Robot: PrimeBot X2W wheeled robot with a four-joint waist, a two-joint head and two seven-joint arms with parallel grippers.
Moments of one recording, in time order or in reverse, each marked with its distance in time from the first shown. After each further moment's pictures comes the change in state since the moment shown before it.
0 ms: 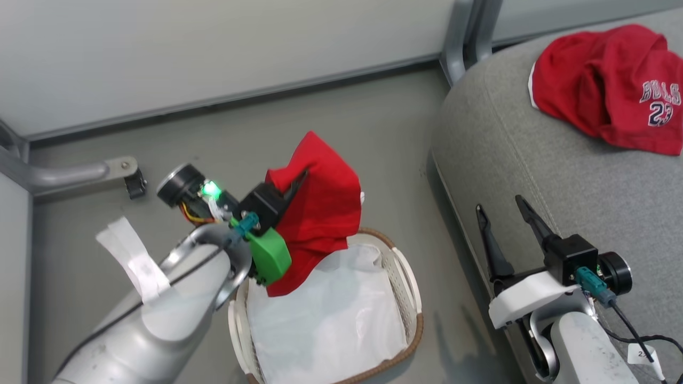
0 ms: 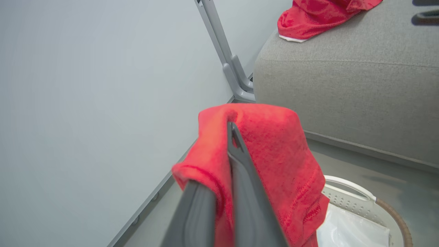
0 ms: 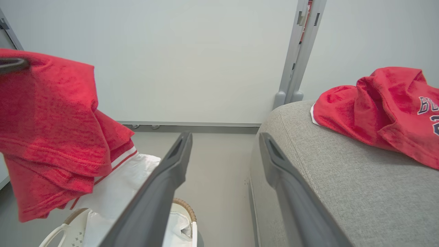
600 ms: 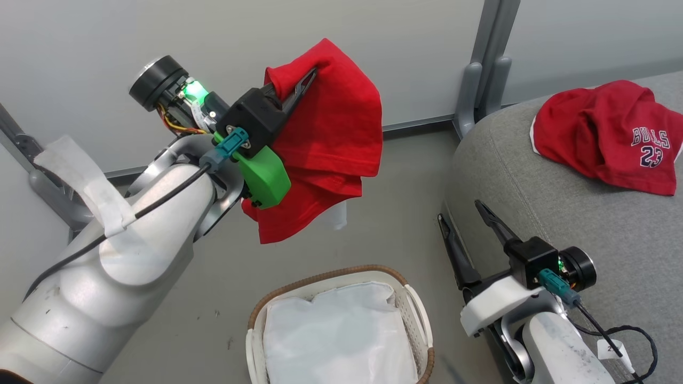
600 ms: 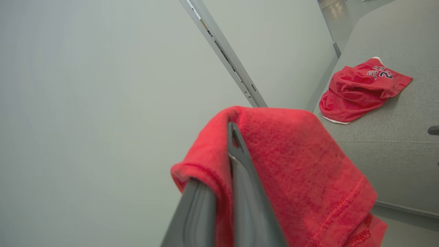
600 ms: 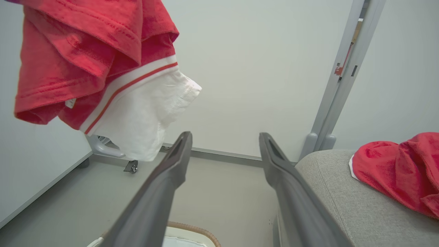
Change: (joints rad) left arm -0.223 0.086 -0.016 -0.232 -0.072 -0.002 0.123; right arm -0.024 0.000 0.124 0.027 0.006 0.000 0.000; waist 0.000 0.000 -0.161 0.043
